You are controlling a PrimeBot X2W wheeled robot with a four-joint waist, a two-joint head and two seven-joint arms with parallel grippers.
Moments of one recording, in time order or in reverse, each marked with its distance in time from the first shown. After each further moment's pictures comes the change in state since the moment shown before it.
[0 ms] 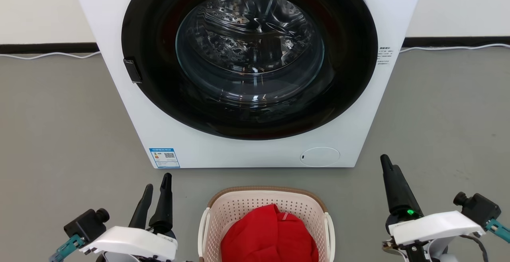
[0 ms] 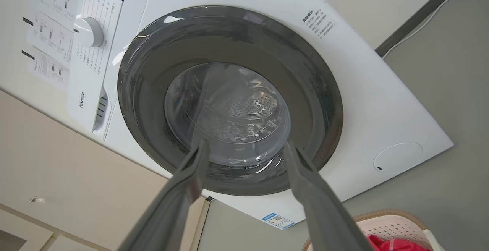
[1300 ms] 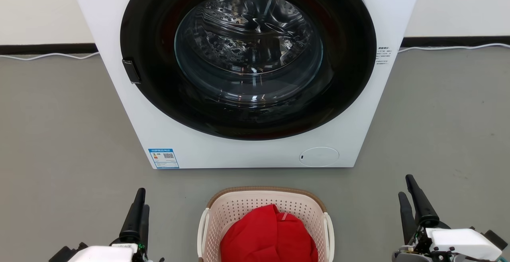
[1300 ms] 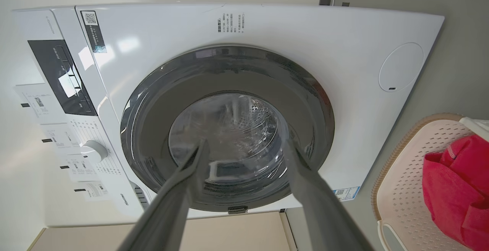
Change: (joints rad) left arm 0.020 -0.005 0.085 0.089 -0.718 -0.057 0.106; right arm 0.041 0.050 -0.128 0.071 0.575 -0.001 0.115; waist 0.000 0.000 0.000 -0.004
